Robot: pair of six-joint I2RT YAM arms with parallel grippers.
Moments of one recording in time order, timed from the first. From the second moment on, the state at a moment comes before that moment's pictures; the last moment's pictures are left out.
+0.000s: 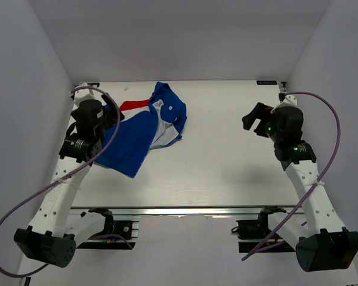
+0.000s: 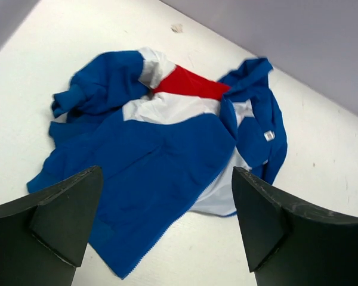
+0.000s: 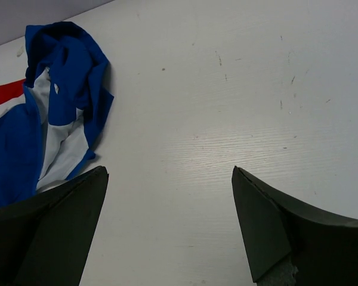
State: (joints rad) left arm -0.24 1.00 1.15 -0.52 -0.43 -0.52; right arm 0.12 0.99 0.95 -0.36 -0.07 0.38
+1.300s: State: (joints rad) left arm -0.24 2.41 2.11 -0.52 0.03 -0.11; right arm 0.49 2.27 1.73 -0.22 -0.27 0.34
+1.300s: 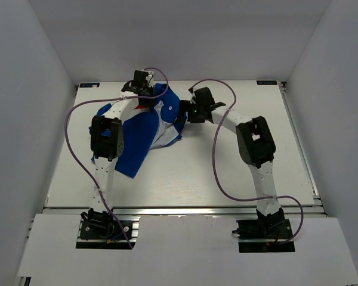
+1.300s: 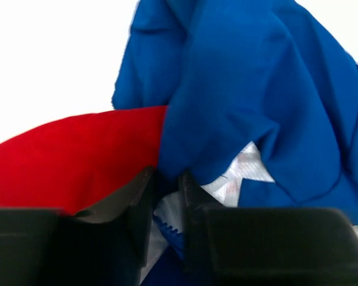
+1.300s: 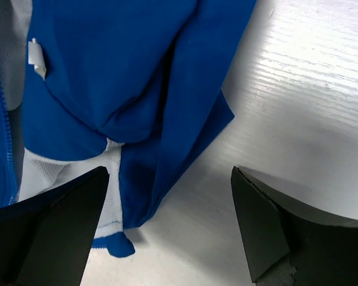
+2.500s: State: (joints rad) left arm -0.26 0.95 1.62 -0.20 0.37 -0.19; right arm 0.53 0.99 1.48 0.04 -0.17 0.09
